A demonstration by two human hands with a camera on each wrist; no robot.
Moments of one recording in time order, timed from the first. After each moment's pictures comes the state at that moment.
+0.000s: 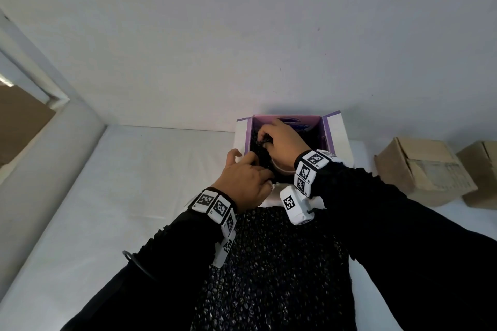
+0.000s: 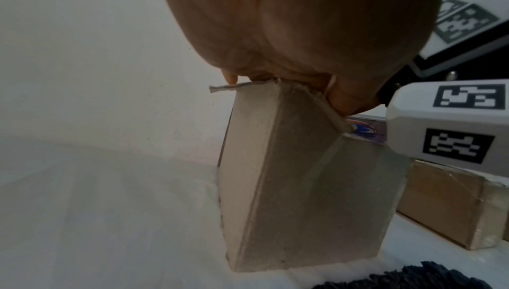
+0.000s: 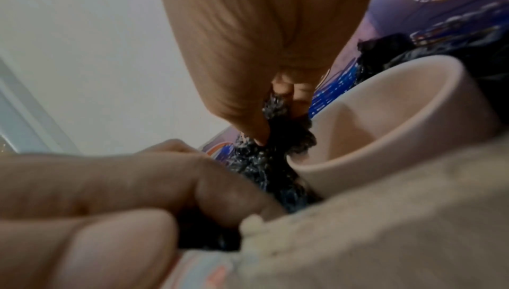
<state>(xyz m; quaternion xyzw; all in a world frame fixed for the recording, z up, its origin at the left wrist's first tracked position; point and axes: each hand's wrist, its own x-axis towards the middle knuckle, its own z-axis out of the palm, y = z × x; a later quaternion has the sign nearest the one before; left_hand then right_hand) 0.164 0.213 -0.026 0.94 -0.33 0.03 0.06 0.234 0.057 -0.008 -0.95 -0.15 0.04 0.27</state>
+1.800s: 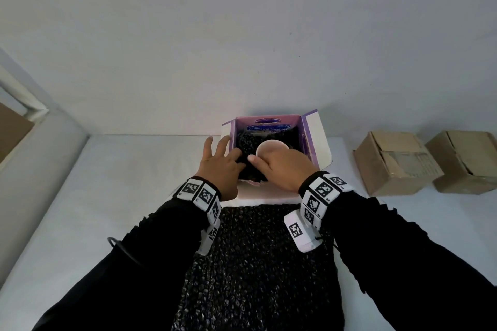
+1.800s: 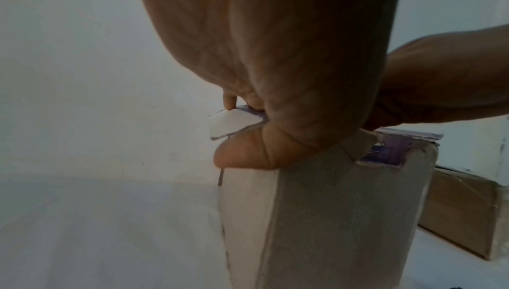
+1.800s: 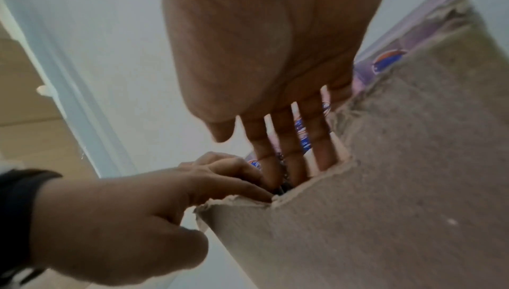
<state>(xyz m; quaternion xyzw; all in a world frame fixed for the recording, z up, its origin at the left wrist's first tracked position) 0.172 0.211 0.010 0.95 -0.27 -0.09 -0.15 0.160 0.037 0.020 -0.97 -0.15 0.10 0.15</state>
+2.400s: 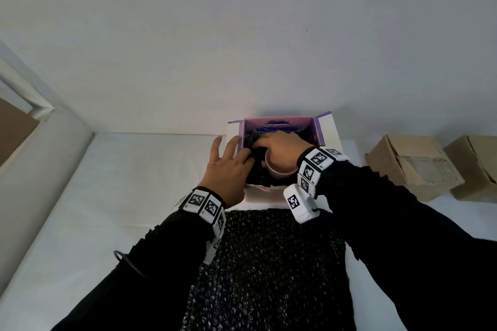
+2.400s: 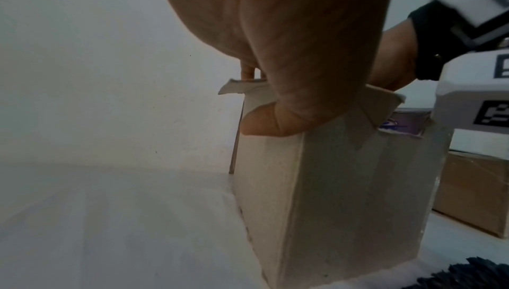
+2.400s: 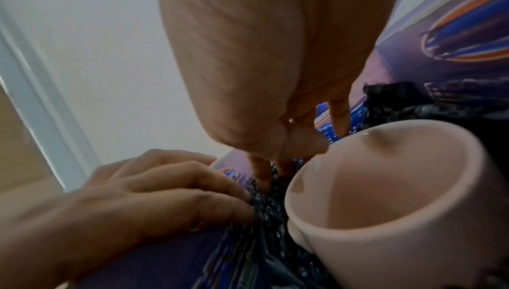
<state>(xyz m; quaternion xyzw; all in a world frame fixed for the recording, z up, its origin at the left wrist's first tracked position) 0.174 0.219 0.000 0.95 -0.27 0.00 -0.13 0.232 0.044 0.011 -0.96 -0.20 0.16 0.09</state>
